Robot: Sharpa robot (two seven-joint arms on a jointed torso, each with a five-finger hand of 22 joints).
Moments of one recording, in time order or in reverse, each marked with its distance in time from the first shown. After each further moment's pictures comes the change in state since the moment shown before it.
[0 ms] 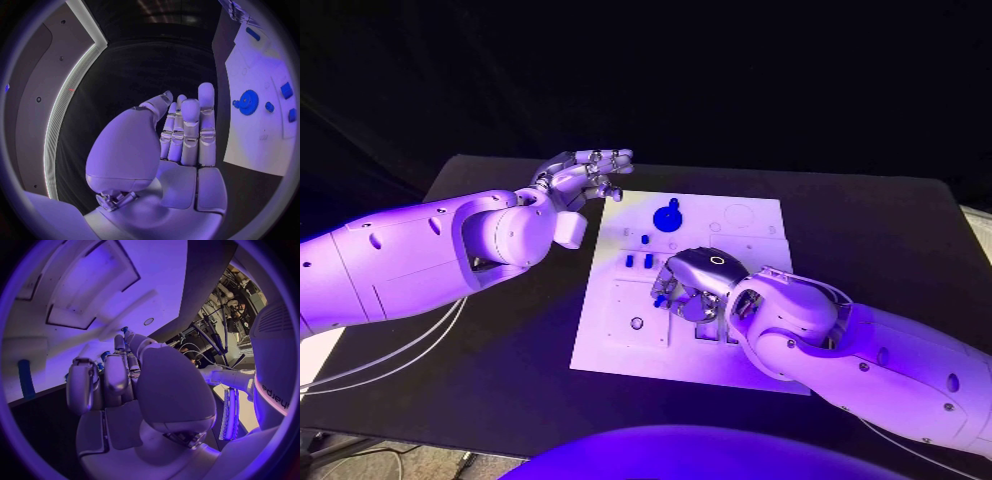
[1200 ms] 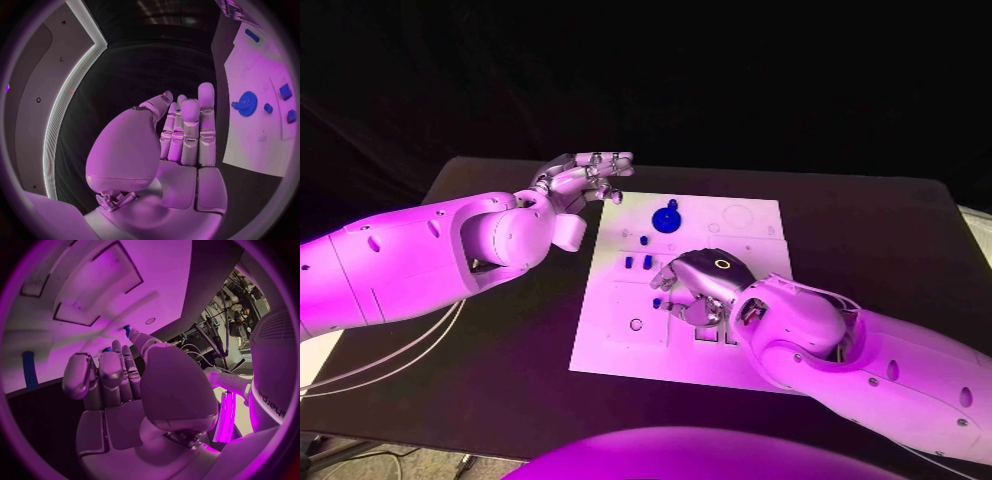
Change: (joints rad) left arm 0.000 -0.001 -0.001 0.002 -0.009 0.009 -0.007; left_hand 0.000 0.000 0.000 0.000 0.000 0.000 0.000 0.000 0.000 -0.003 0.004 0.000 0.000 0.000 0.000 0.000 -0.002 0.000 0.000 0.000 0.000 -0.002; right arm -0.002 -0.047 -0.009 0.059 -0.058 -0.071 -0.029; right_hand -0.081 -0.063 -0.041 -0.015 0.013 -0.191 0.015 -0.004 -0.020 -0.168 0.055 0.016 -0.001 0.002 0.052 -0.077 -0.105 0.016 -0.077 0.059 -0.089 -0.128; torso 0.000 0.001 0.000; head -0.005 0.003
